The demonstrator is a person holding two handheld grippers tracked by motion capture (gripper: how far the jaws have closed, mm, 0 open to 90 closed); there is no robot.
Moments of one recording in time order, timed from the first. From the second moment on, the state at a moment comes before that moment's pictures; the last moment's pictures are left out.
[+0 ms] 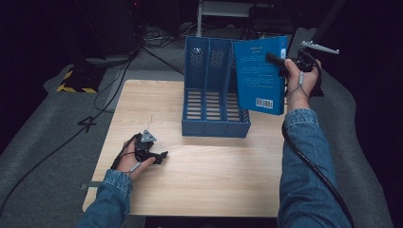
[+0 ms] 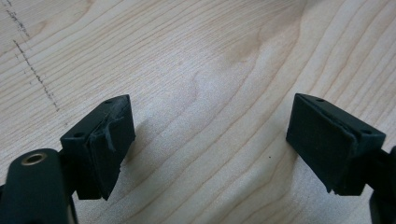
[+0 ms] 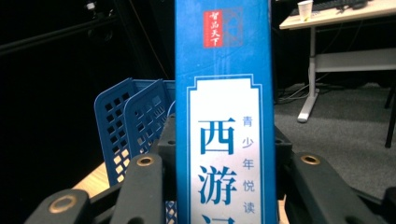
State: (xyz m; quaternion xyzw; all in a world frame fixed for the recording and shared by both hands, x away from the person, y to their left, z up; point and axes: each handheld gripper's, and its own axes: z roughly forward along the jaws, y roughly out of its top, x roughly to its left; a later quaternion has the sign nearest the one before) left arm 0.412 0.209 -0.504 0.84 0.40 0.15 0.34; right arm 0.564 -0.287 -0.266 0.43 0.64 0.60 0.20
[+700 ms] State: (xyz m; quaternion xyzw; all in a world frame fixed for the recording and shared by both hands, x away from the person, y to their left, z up) left arm 0.412 0.209 -0.504 0.84 0.40 0.15 0.34; right arm 0.575 -0.239 -0.248 0.42 0.62 0.62 0.24
